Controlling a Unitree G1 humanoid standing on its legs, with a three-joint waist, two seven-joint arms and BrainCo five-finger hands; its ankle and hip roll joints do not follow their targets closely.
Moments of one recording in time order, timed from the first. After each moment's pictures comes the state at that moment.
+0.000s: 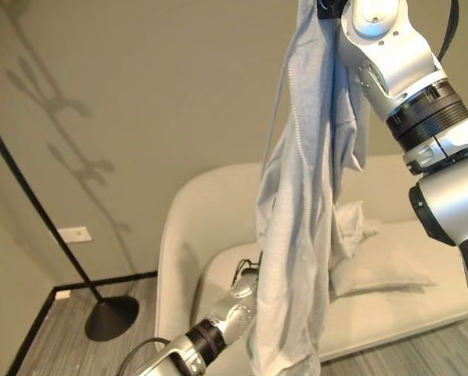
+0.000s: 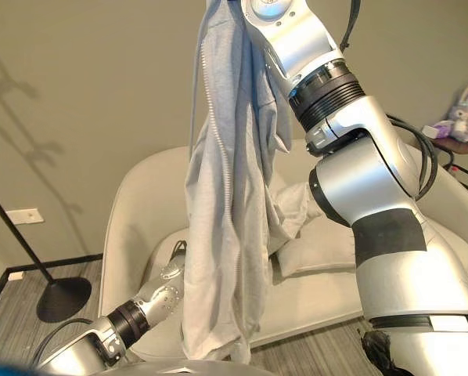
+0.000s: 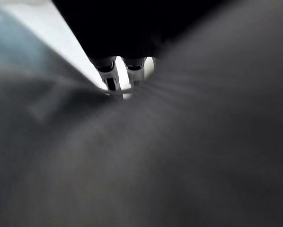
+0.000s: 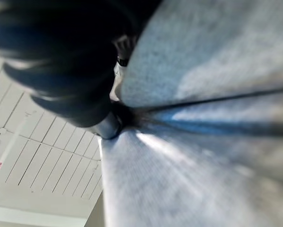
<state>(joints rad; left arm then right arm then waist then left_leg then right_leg) -0.34 0.20 -0.78 0.36 -0.98 -0.16 0.07 -1.67 -0.39 0.60 0.83 0.47 -0.13 -0.58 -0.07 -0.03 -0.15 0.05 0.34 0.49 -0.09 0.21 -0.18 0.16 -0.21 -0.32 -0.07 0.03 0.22</state>
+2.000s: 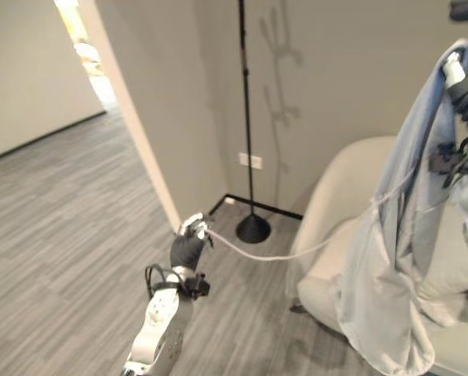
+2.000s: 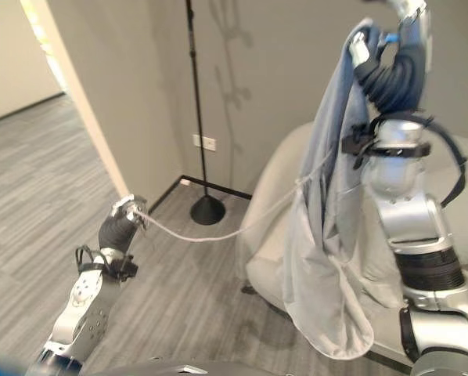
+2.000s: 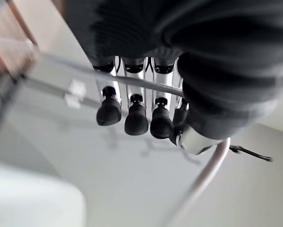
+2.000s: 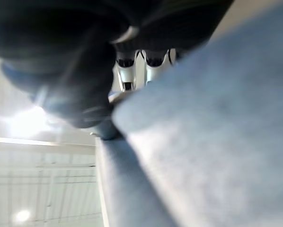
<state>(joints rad) 0.12 0.37 -0.19 -0.06 -0.59 -0.20 0.09 -0.44 -0.78 0.00 -0.22 -0.10 -0.10 -0.45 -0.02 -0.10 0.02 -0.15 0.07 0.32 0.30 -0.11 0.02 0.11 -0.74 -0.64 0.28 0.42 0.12</state>
